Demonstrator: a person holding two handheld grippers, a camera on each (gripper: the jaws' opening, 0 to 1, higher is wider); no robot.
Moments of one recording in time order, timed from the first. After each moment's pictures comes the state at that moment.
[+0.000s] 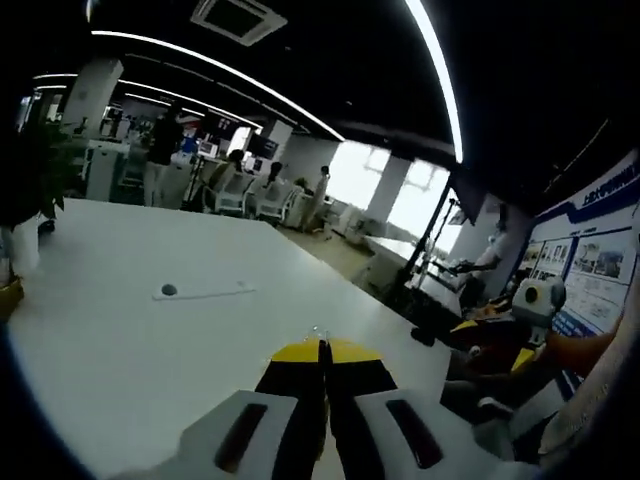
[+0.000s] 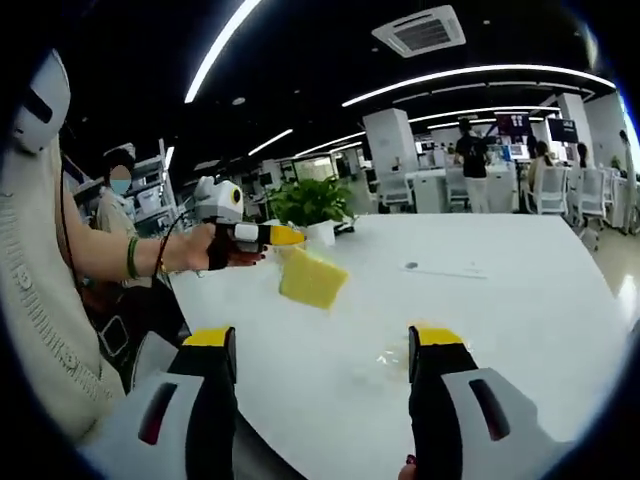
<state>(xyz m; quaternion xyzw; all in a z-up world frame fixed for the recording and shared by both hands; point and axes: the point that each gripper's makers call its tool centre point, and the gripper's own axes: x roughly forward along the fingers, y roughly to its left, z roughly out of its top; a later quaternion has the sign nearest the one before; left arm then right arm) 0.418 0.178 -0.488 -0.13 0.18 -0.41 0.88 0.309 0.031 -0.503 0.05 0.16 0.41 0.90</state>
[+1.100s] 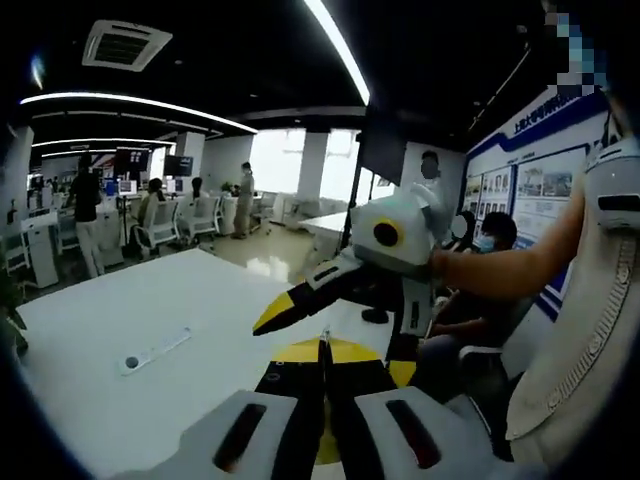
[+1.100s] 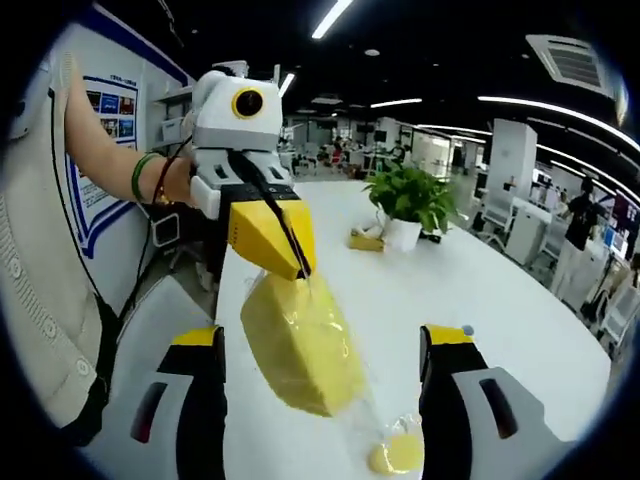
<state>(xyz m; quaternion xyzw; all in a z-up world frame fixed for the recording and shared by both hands) 0.366 0.110 -0.412 -0.01 0.14 -0.54 0.83 0.376 0.137 -0.473 -0.16 0.16 0.61 0.75</state>
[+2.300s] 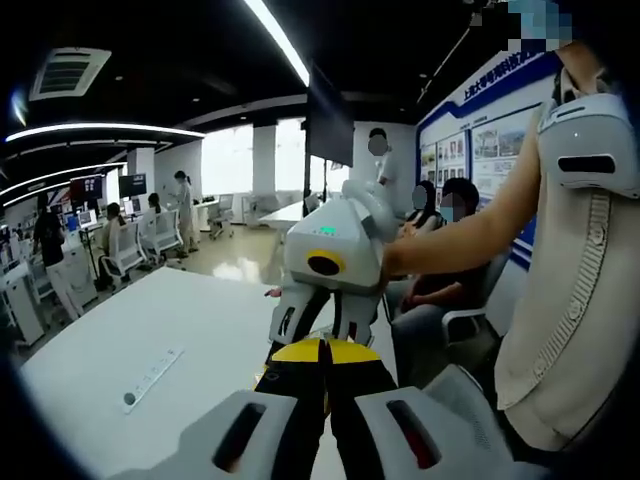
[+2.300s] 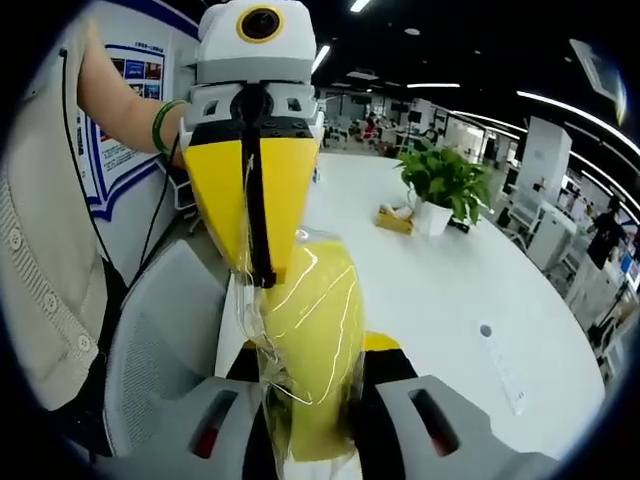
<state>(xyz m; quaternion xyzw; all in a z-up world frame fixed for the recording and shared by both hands) 0.342 0.102 -0.407 0.07 0.11 -0.62 0.78 0.362 0.147 -0.494 -0.22 0.19 0.64 0.71</state>
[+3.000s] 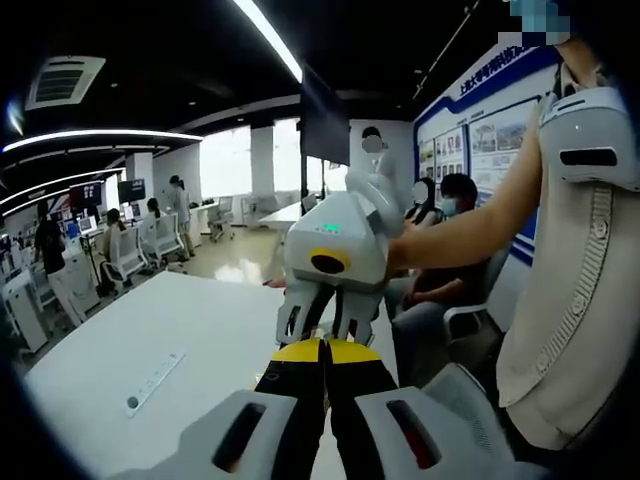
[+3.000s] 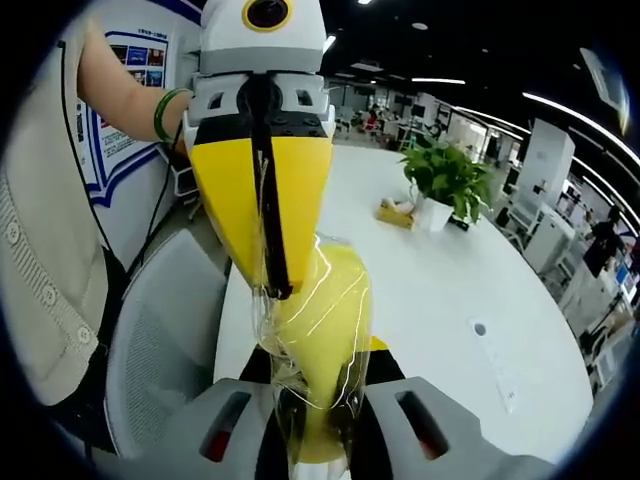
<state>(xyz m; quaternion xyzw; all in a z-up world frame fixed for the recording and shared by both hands) 0.337 0.101 -0.405 0.08 0.11 -0.62 0.78 0.355 0.145 -0.492 -0.25 0.19 0.64 0.70</state>
